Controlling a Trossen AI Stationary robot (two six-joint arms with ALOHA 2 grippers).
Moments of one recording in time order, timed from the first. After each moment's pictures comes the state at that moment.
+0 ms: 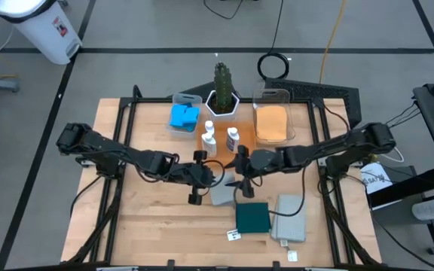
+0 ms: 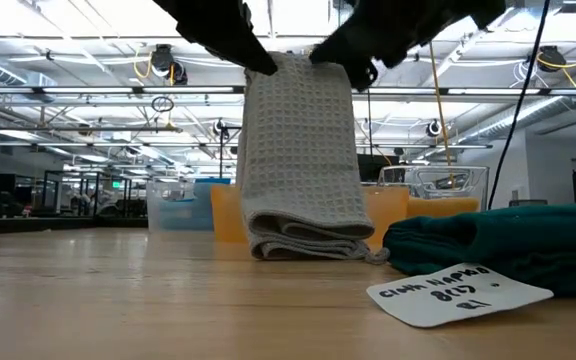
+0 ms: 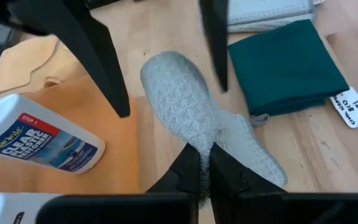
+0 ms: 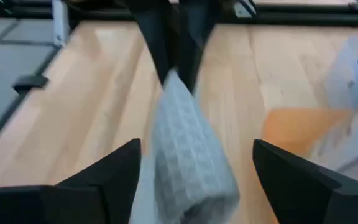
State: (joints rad) left arm -0.25 1.55 1.14 -0.31 -0.24 0.07; right arm 0.15 1.47 0.93 0.06 0.02 0.06
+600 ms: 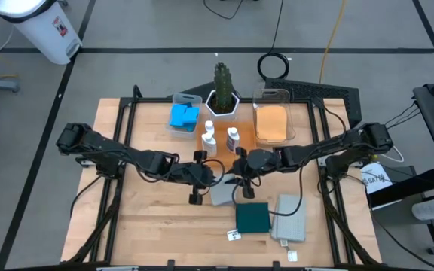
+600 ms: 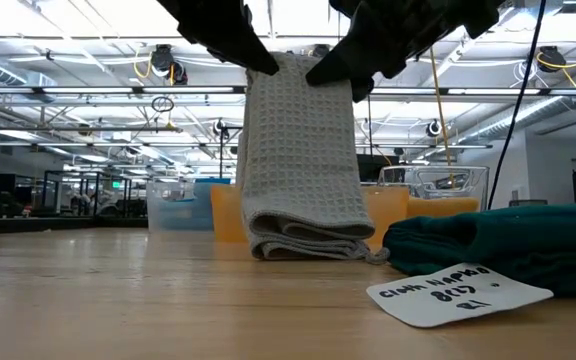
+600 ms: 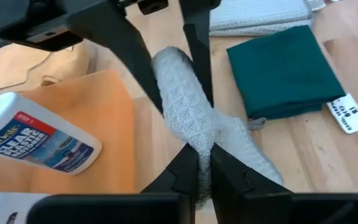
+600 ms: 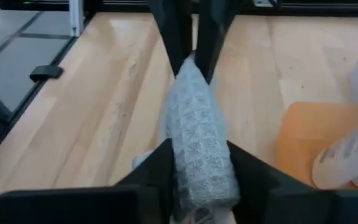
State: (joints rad) left arm -0.25 1.55 1.13 -0.29 -0.23 0.05; right arm 0.13 1.50 0.93 0.07 -0.06 0.05
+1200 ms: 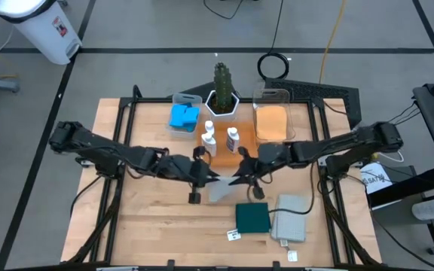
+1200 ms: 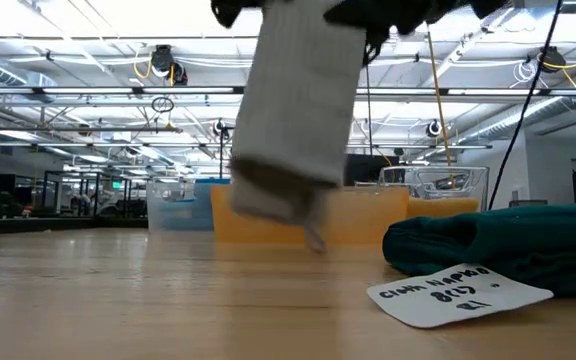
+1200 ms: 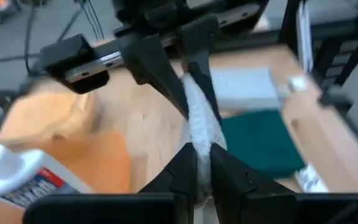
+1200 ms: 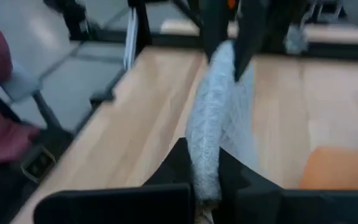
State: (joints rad) left arm -0.25 1.46 1.13 -0.15 -0.20 0.02; right arm 0.14 1.39 0.93 0.01 -0.21 0.01
